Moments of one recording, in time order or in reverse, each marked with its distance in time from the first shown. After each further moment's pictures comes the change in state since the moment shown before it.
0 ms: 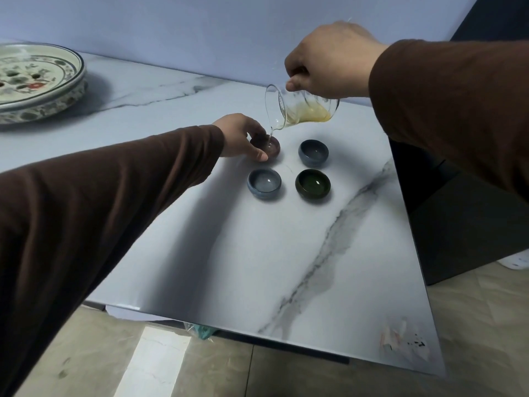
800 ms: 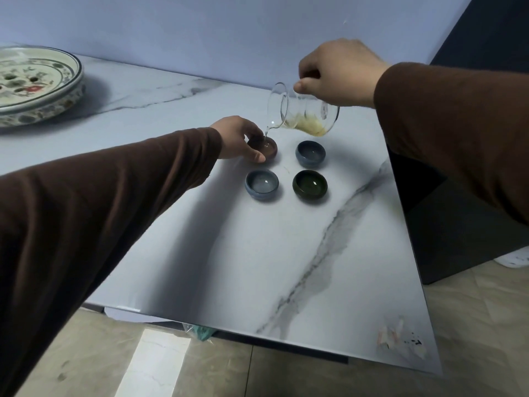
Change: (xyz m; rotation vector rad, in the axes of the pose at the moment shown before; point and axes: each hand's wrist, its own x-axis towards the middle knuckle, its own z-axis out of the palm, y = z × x) left_hand -0.003 0.003 0.000 -0.010 0.012 -0.027; right_hand -0.012 0.014 0.016 0.213 0.023 0.170
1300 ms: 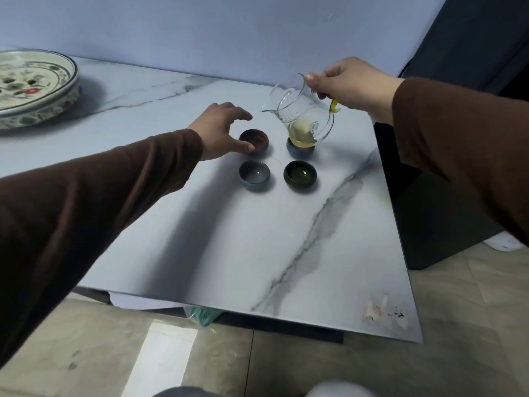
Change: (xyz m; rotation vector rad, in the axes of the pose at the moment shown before) left_hand -0.041 0.011 -0.008 0.062 0.163 0.125; right_hand -0.037 0.027 0.018 0.703 -0.048 0.445
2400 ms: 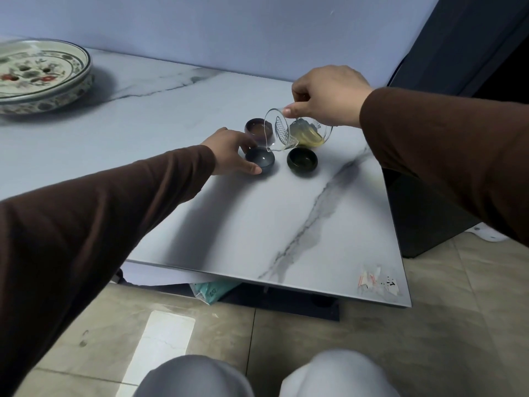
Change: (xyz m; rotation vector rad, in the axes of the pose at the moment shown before) left_hand -0.047 0.003 0.026 -0.096 -0.154 -0.086; right_hand -0.049 -0.043 0.026 -0.680 -0.014 -0.354
